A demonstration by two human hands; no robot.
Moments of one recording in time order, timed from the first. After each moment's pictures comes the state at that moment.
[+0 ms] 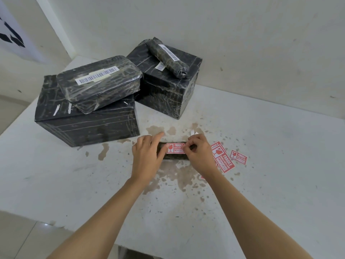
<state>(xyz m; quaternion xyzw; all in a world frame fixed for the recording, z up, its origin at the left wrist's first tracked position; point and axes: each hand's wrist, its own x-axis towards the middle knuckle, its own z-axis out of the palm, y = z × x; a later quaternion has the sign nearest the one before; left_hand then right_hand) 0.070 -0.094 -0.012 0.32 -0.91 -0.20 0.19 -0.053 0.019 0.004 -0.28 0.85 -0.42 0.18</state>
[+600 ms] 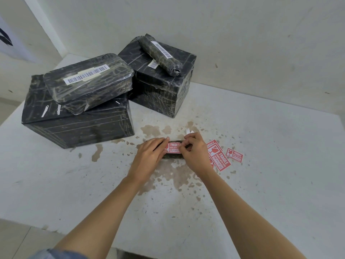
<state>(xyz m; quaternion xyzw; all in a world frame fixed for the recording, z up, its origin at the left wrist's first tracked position) 0.063 -0.102 -0.041 0.15 -0.96 -0.15 0.19 -0.055 0.018 -0.001 -0.28 0.85 -0.41 0.16</state>
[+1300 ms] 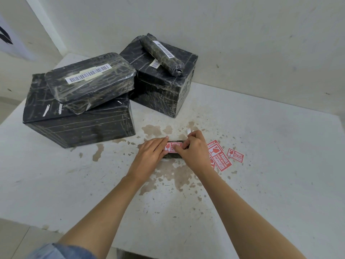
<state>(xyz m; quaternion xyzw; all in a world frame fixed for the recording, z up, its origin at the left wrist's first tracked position) 0.064 -0.107 -0.048 0.13 -0.96 -0.12 0.23 -0.054 0.009 0.004 -0.29 0.90 -0.31 0.13</state>
